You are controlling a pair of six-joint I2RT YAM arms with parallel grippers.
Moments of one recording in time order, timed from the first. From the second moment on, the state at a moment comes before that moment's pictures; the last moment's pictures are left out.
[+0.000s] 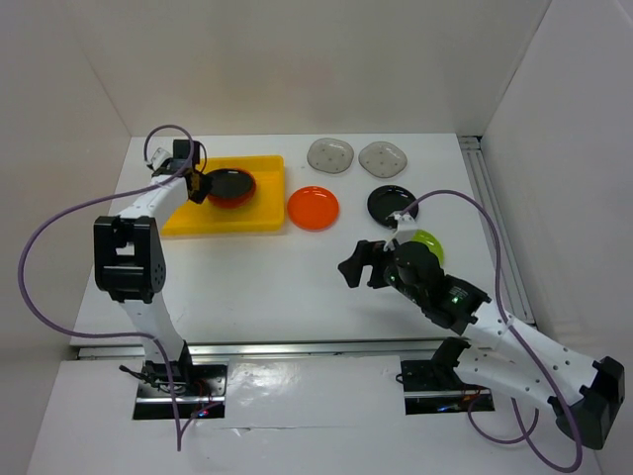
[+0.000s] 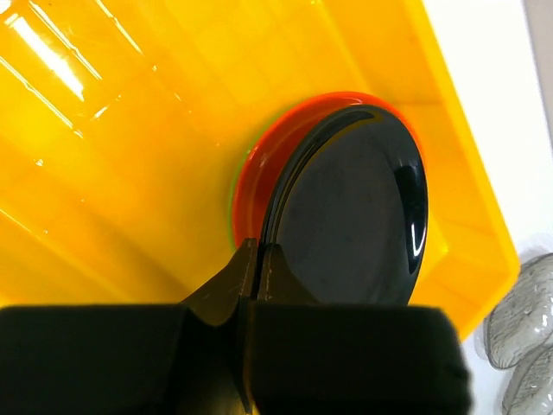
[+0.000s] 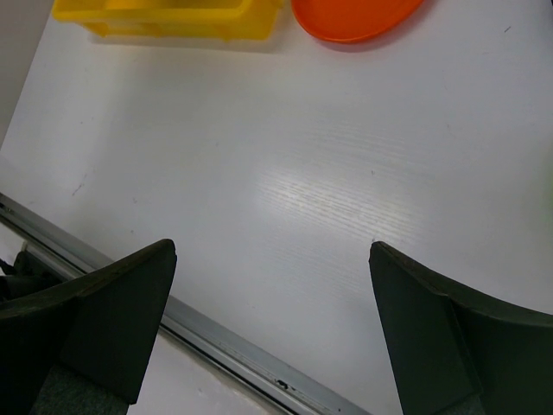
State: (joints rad) left arm 0.00 1.86 1.42 -0.43 -0.27 -1.03; right arm 0.81 0.78 0.64 -0.29 0.20 0.60
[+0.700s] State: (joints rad) left arm -0.19 1.51 1.25 -0.36 -0.15 -0.94; right arm 0.81 0.71 0.69 -0.33 0.20 0.60
